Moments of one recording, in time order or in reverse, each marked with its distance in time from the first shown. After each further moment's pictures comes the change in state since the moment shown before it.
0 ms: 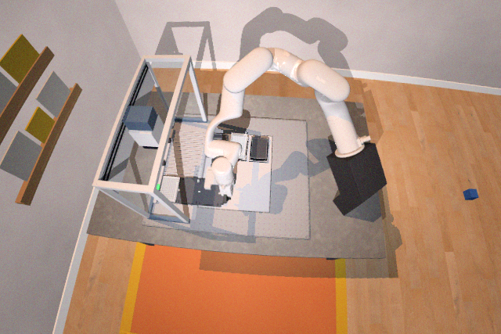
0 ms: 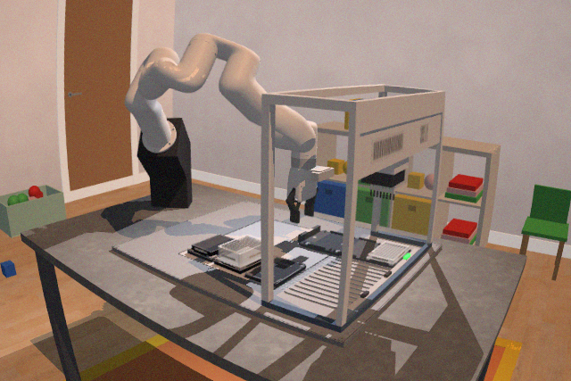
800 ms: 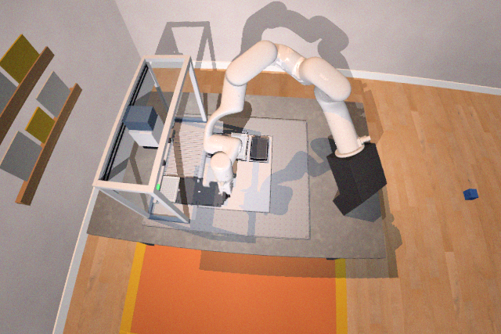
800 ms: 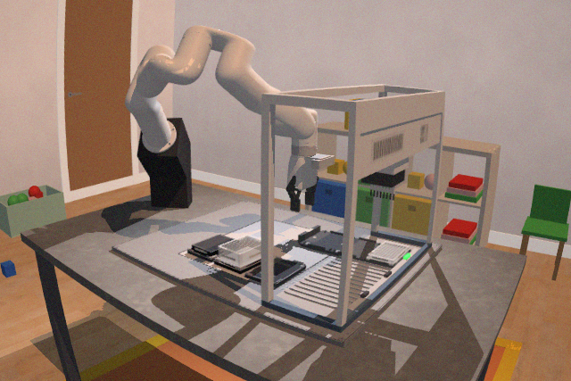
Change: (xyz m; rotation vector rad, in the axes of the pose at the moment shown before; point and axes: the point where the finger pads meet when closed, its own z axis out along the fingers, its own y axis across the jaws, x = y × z) arm 0.000 0.000 -0.036 0.000 0.000 0.000
